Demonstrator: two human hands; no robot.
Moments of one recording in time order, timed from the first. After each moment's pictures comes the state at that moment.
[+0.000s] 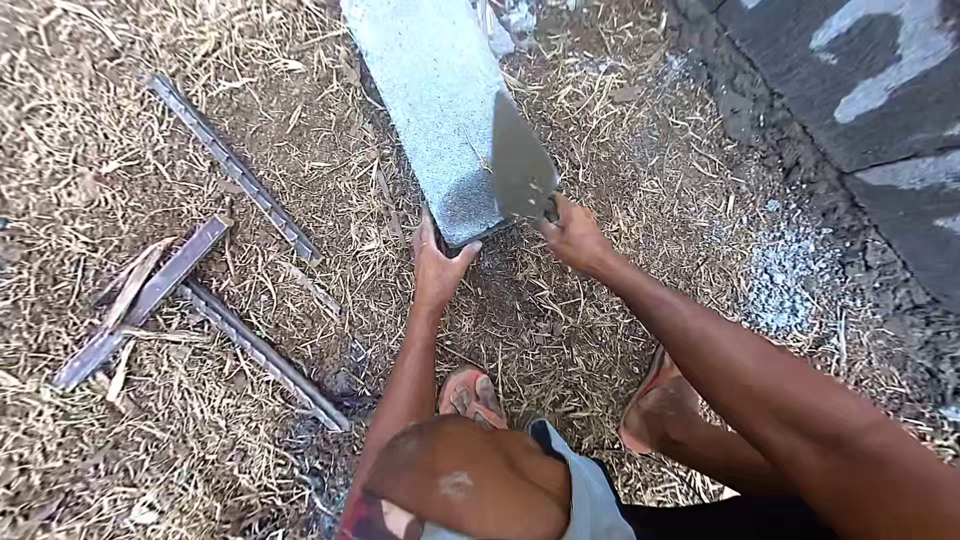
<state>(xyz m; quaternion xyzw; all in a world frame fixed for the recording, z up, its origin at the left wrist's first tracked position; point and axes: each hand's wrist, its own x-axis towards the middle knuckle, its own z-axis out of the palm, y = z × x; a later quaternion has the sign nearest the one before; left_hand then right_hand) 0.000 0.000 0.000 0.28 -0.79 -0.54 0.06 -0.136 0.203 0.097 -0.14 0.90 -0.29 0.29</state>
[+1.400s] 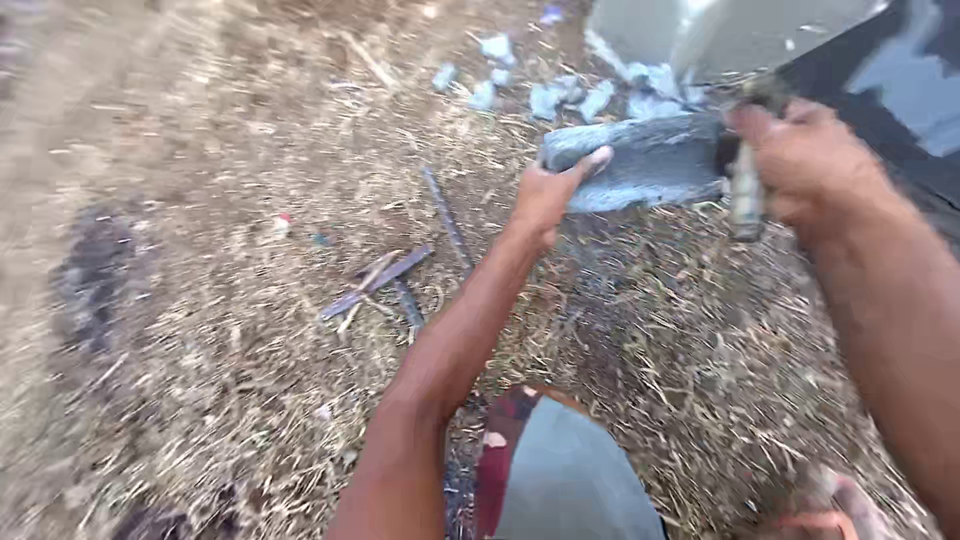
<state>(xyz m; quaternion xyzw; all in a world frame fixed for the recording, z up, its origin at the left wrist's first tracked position) -0.103 -0.076 0.279 0.31 -0.63 -0.70 0.11 -0.236 0.120 0.301 -0.07 0.79 -0.58 0.21</state>
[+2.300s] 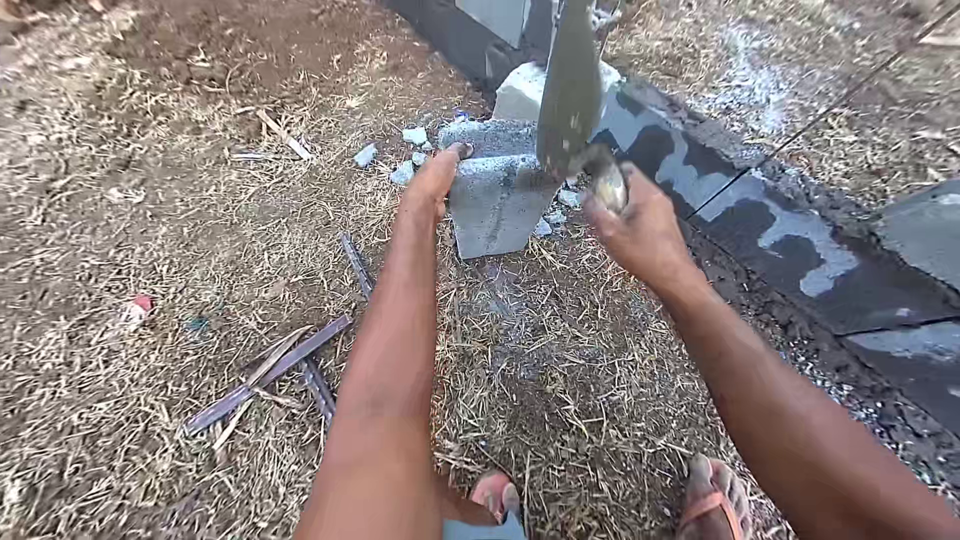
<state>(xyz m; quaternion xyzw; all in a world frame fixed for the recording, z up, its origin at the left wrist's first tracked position) -0.215 -0.159 0.295 0.32 -0.67 -0.67 0.05 -0.210 0.133 0.352 -0.21 0.90 -0.37 0.03</state>
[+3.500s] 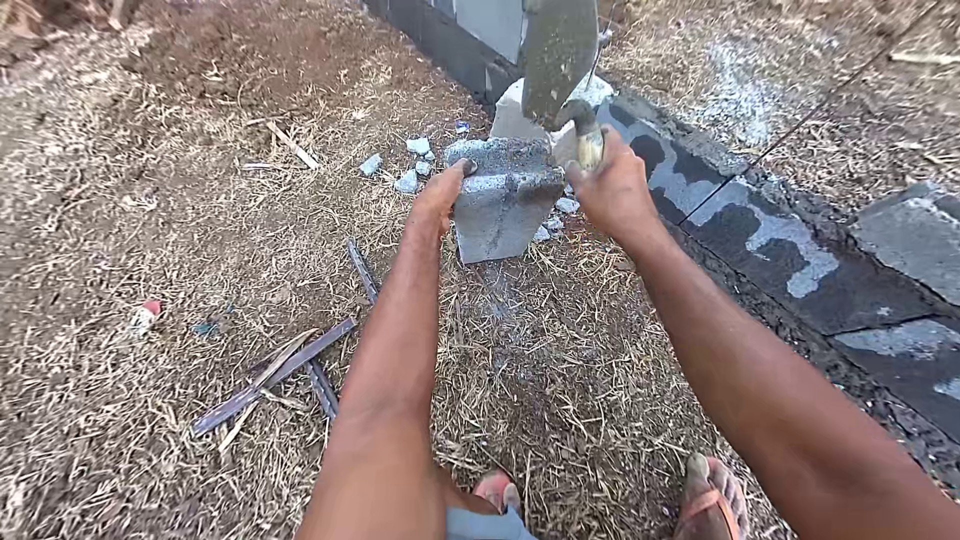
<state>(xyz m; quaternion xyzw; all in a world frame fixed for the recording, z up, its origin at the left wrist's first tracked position) -0.200 -0.156 0.286 0.32 -0.67 -0.67 0.03 -0.232 0.093 0.377 -0.20 0.91 -0.36 0.00</state>
